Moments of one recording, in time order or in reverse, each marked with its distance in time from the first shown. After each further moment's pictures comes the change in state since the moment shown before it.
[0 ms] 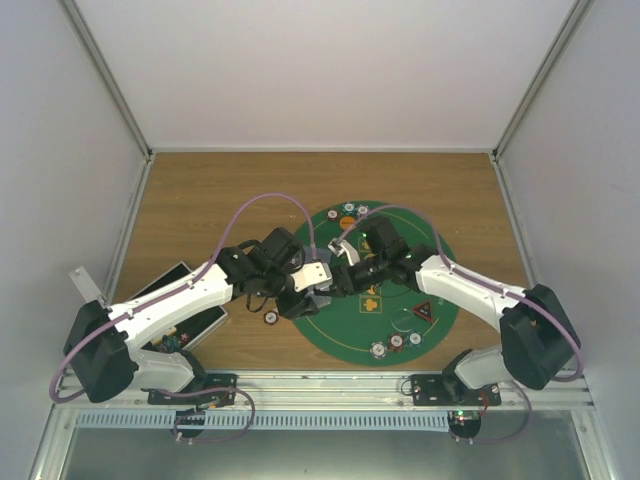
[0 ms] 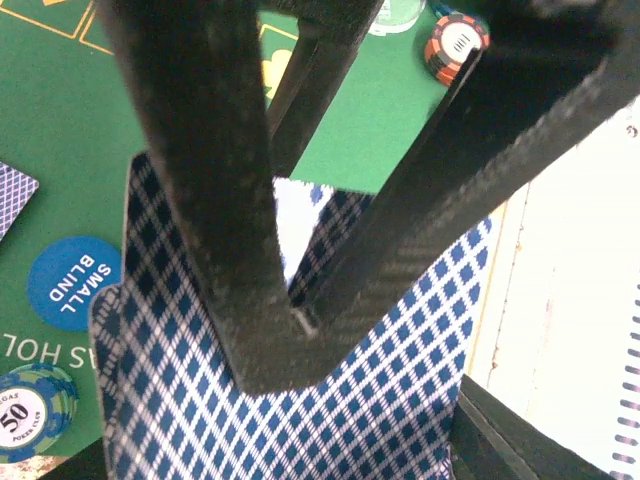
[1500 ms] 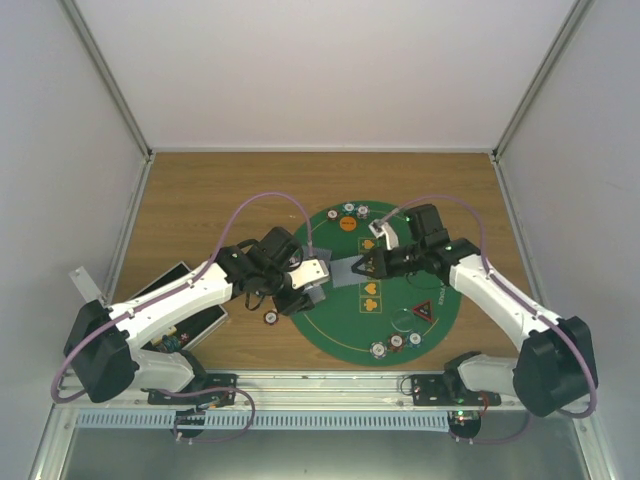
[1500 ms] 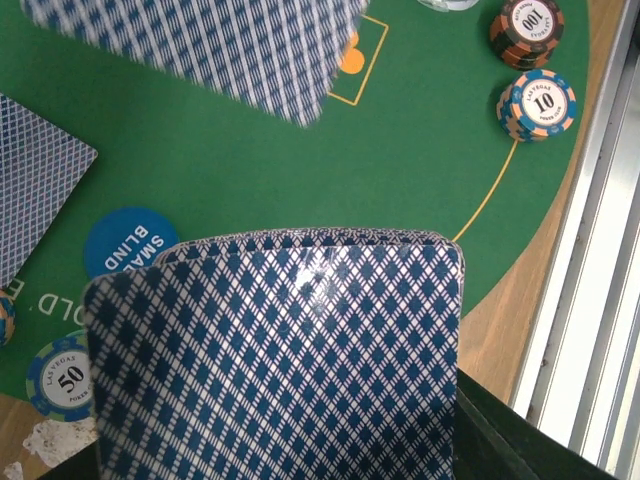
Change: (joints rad) left arm 0.021 0.003 -0.006 0.000 -0.083 0.003; right arm -0.244 -0.163 -0.009 -0.164 -0.004 -0.102
